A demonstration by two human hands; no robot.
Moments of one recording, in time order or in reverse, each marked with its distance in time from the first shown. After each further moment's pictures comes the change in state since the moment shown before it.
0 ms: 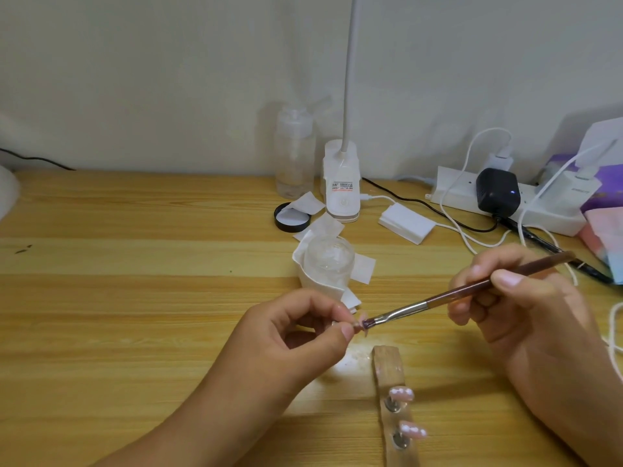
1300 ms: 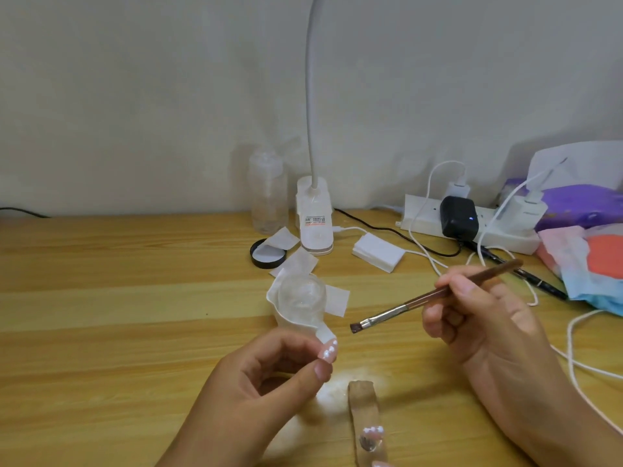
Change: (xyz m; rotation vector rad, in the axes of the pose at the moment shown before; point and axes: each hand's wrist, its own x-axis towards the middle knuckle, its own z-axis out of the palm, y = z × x) left_hand 0.003 0.002 0.002 -0.052 0.012 -0.033; right_hand 0.003 -0.003 0.001 0.134 0.156 0.063
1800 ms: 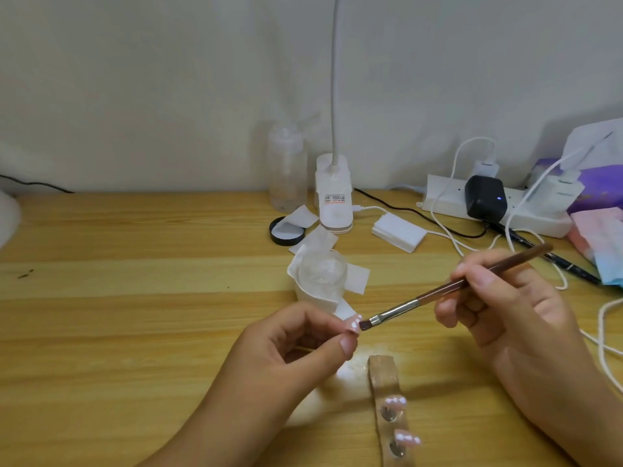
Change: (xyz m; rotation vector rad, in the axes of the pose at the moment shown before) left_hand -0.003 0.000 0.000 0.005 -0.001 -0.006; right_hand -0.006 0.000 0.001 -0.104 -0.119 -0.063
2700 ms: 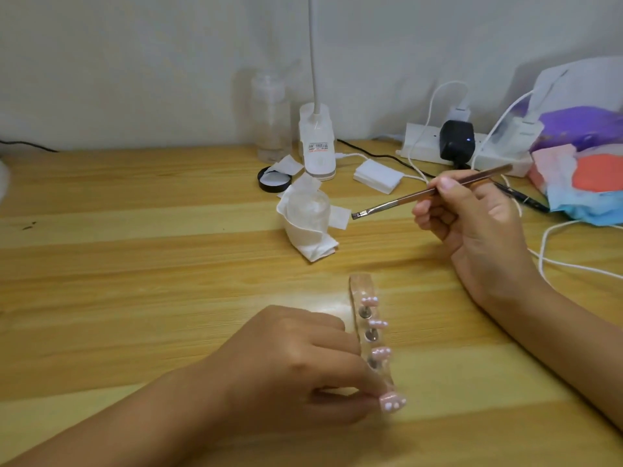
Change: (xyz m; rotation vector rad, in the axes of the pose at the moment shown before) left_hand -0.035 -0.002 0.007 0.877 -0.461 0.849; right_hand 0.004 -0.001 -0.004 -0.053 0.149 -0.001
